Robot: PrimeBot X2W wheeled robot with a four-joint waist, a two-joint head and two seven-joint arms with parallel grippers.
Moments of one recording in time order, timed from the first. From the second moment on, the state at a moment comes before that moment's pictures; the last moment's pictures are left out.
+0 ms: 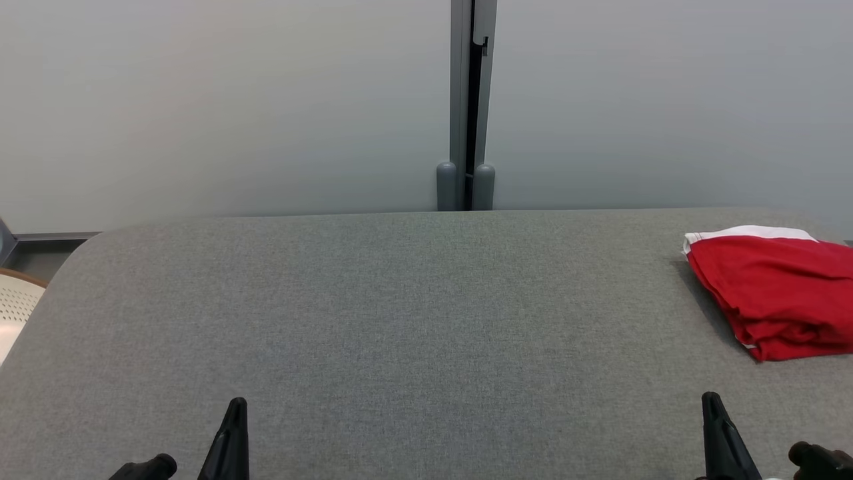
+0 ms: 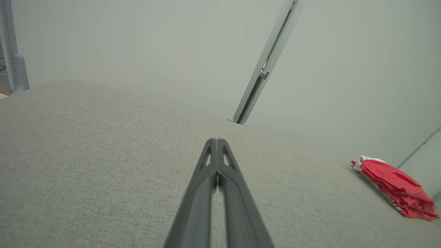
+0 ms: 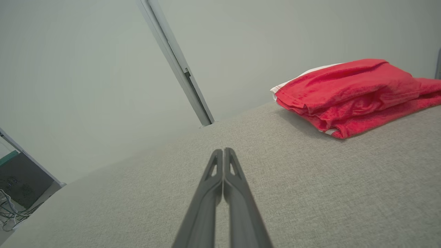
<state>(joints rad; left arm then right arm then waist) 0.17 0.05 -0.07 0.14 -0.45 -0.05 -0.19 0.12 -0.05 0.02 0.25 0.44 0.13 -0.18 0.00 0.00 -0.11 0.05</state>
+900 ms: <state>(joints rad) 0.08 0.06 -0.02 0.17 -0.87 -0.08 -0.09 0.04 -0.05 -0.03 0.25 0.85 0.13 -0.08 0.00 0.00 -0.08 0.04</state>
